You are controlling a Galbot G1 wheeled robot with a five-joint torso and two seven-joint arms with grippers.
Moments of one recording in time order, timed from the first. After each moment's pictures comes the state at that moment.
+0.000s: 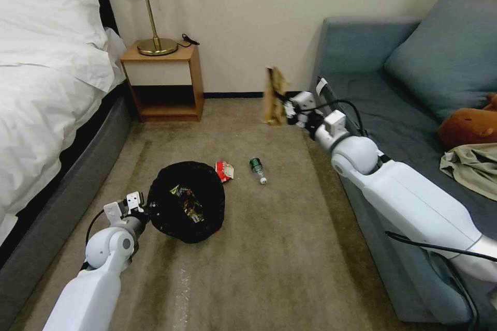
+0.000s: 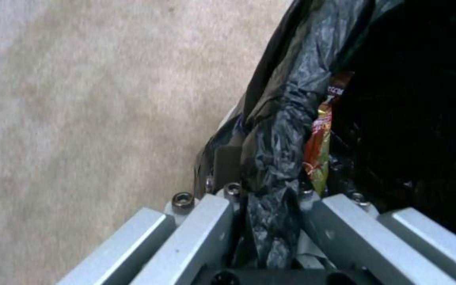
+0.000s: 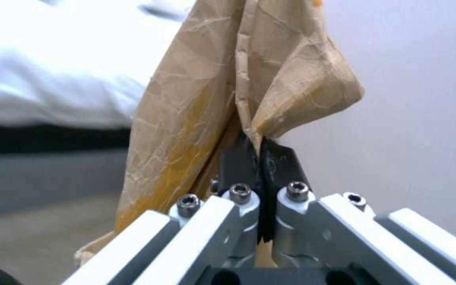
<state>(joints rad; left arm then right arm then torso) 1.14 -1.18 -0.57 -1.60 -0.79 0.52 -0.16 -0.27 0.89 -0.37 1.66 0.61 0.03 0.00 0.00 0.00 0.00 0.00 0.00</state>
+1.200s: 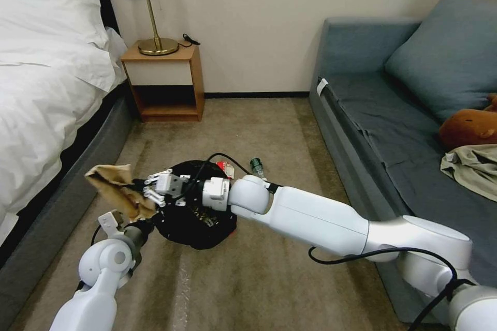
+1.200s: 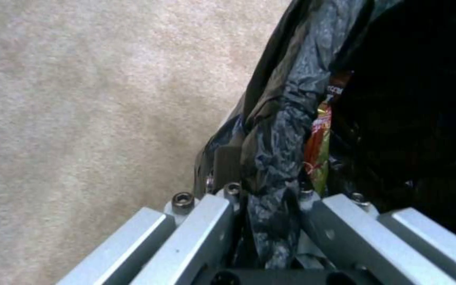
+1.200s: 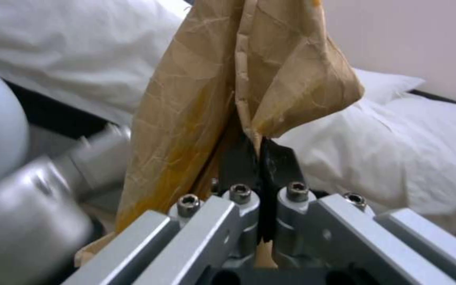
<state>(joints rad) 1.26 -1.22 -0.63 -1.81 -0.94 0.58 -0.24 -0.20 1.26 -0.78 1.42 0.47 0.34 -0.32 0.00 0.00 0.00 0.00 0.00</state>
